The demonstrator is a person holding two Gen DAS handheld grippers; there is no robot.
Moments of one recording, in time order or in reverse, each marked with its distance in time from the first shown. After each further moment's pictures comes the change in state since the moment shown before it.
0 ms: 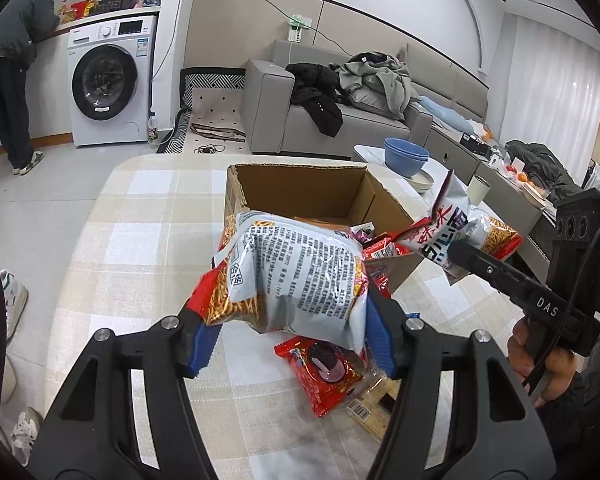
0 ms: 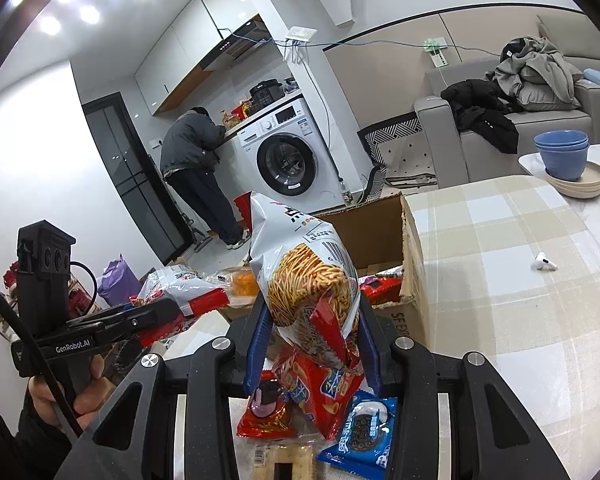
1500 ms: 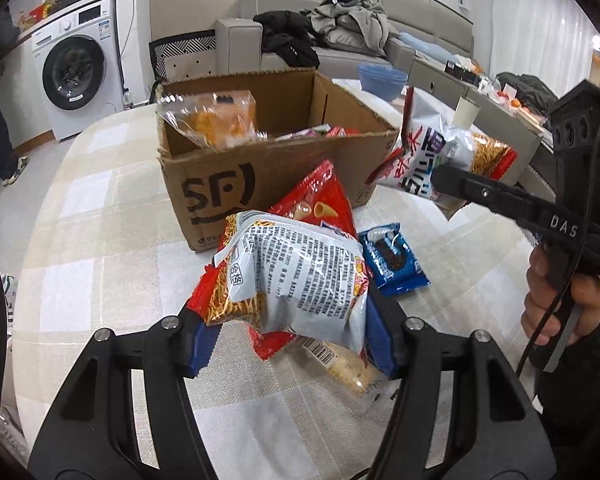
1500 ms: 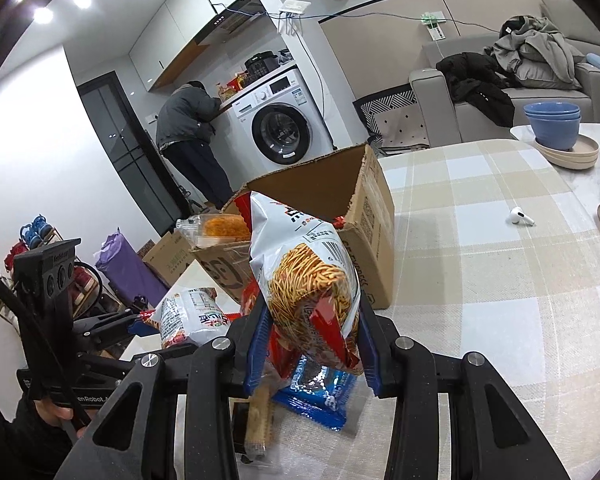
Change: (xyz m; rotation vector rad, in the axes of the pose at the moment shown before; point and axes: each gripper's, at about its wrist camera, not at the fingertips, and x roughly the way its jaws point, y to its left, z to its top) left arm 0.102 -0.096 -0.081 0.135 0.171 0.003; right arm -0.012 -0.039 -0.030 -0.002 0.109 0.001
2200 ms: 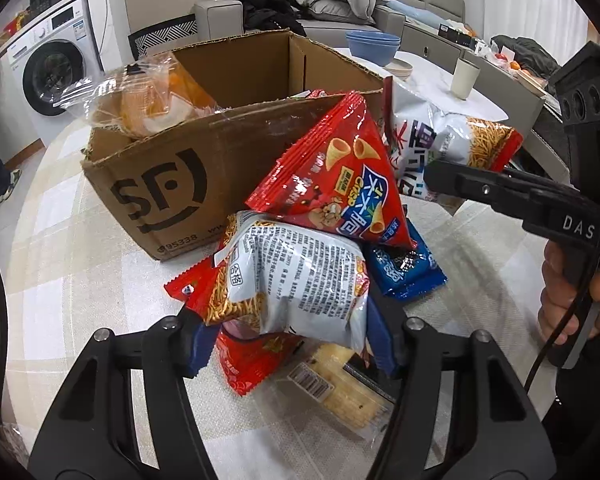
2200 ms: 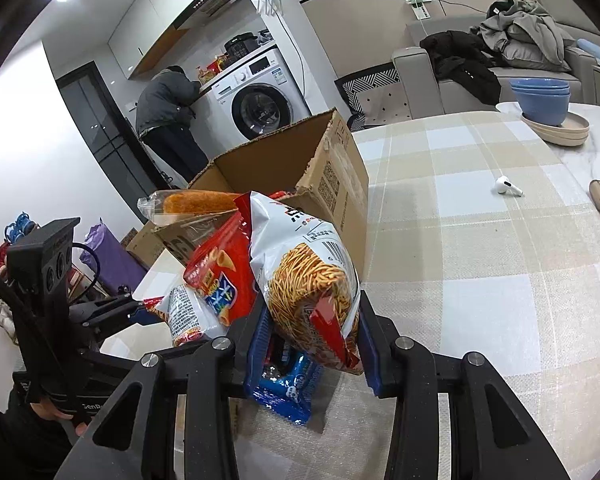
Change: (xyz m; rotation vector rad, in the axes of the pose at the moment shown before) left arm 0.086 -0.042 0.029 0.087 0.107 0.018; right arm 0.018 -0.018 -0.010 0.031 0.079 -0.061
